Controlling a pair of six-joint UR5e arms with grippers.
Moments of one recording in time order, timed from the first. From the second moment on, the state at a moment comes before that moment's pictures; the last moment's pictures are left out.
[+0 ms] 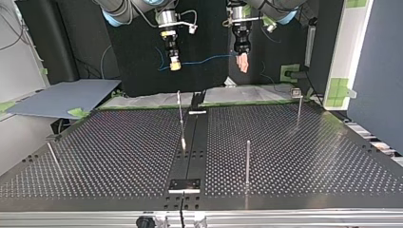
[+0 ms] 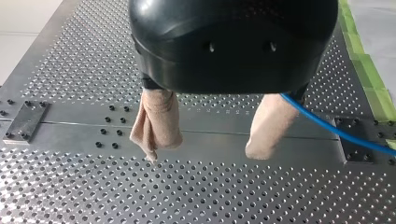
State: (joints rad) left arm -0.55 -1.99 -2.39 -1.89 -2.15 -1.63; right arm 2.37 -1.00 2.02 -1.04 1.83 1.47
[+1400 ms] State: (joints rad) left arm -0.49 -2.04 -2.44 -1.97 -2.12 -1.68; right arm 2.36 -0.99 2.03 -1.00 1.83 1.48
